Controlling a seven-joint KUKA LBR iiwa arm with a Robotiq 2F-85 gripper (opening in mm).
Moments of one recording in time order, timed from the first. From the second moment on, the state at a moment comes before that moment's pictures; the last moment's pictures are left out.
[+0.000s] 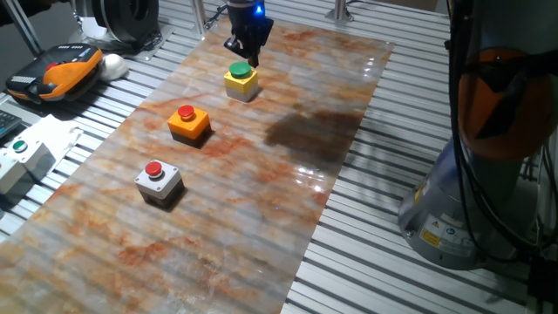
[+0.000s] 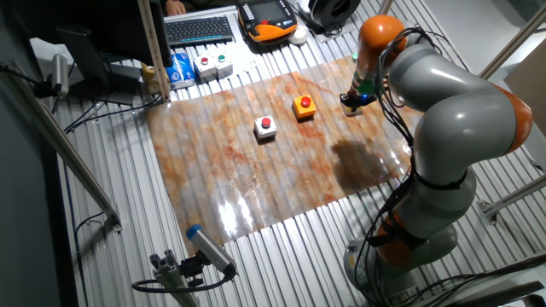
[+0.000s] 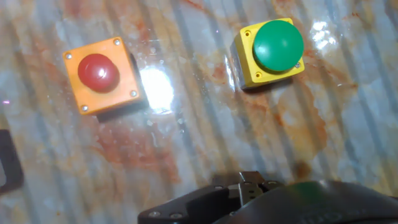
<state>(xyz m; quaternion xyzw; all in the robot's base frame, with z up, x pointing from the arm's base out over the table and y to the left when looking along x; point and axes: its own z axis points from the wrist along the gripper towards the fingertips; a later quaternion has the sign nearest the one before) 0.507 -0.093 0.212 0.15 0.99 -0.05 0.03</state>
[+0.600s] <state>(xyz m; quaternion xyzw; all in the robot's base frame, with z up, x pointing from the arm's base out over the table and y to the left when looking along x) 0.507 -0.093 0.212 0.16 0.99 -0.02 0.03</state>
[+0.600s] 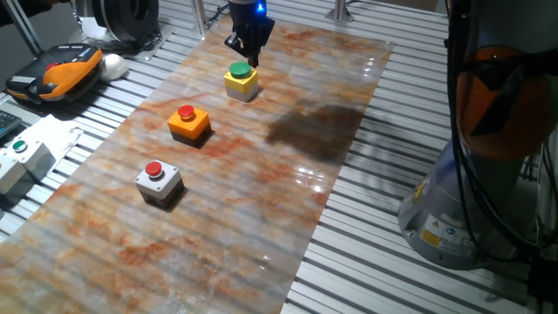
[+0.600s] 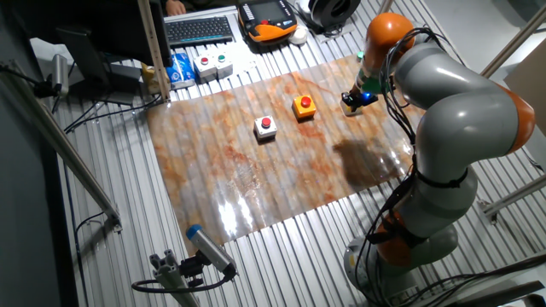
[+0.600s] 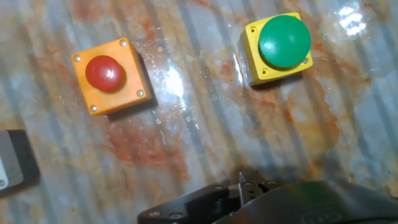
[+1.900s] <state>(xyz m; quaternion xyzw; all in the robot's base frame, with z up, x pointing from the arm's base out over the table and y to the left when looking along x) 0.507 -0.093 0.212 0.20 0.98 -0.01 0.03</state>
